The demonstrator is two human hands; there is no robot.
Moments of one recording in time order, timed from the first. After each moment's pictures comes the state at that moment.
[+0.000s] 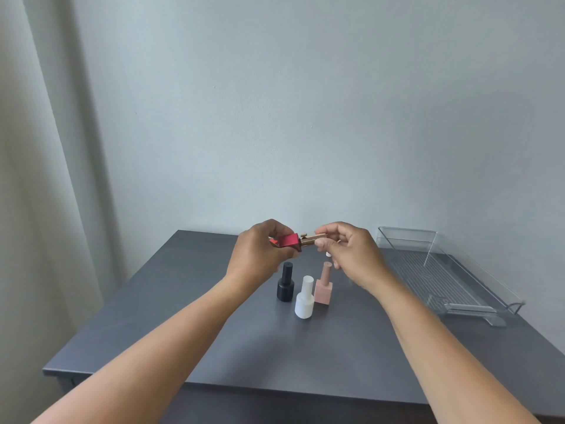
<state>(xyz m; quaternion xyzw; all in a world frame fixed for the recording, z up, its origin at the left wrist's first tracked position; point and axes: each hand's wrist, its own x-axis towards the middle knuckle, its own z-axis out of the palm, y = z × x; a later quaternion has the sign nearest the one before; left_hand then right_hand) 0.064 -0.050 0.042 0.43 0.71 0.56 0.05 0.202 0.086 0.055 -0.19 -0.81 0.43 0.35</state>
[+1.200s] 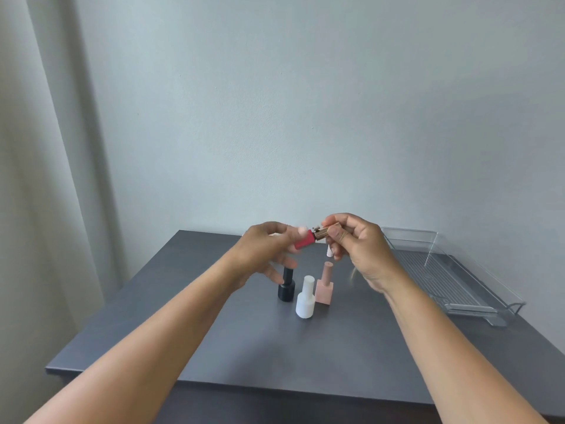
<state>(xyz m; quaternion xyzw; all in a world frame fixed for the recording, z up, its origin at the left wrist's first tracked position) 0.063 -0.063 0.065 0.39 0.64 0.58 0.31 0.210 0.084 0.066 -0.10 -0.75 0.54 0.37</state>
